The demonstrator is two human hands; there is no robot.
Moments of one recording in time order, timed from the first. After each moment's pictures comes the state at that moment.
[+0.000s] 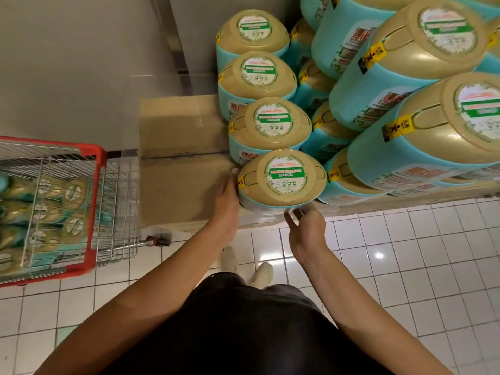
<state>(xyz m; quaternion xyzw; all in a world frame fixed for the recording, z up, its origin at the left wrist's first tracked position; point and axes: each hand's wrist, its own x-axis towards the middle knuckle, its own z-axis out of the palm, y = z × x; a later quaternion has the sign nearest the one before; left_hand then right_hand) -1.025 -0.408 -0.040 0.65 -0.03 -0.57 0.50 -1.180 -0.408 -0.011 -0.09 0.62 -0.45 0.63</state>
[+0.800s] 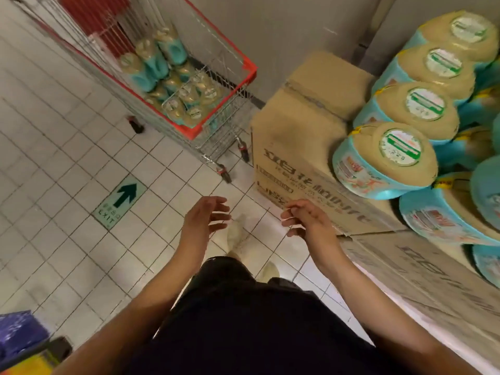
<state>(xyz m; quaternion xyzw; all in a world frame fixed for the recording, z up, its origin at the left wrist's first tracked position) -1.088 -0.085 -0.001 0.69 0.05 -0.30 0.66 -1.211 -0.303 -0.002 -0.54 0.38 -0.01 0.75</state>
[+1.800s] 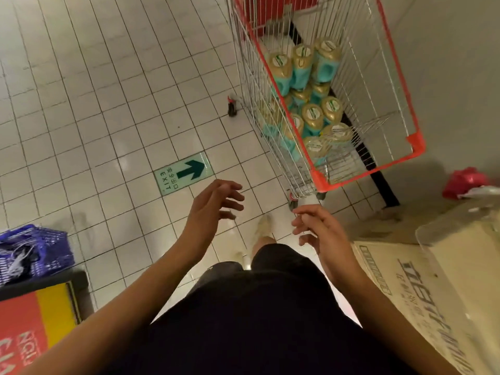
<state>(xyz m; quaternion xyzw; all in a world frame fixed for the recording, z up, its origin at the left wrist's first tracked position) -0.806 0.179 0.023 0.69 0.15 -0.17 0.69 -0.852 -0.069 0.008 -0.63 0.22 0.17 0.73</state>
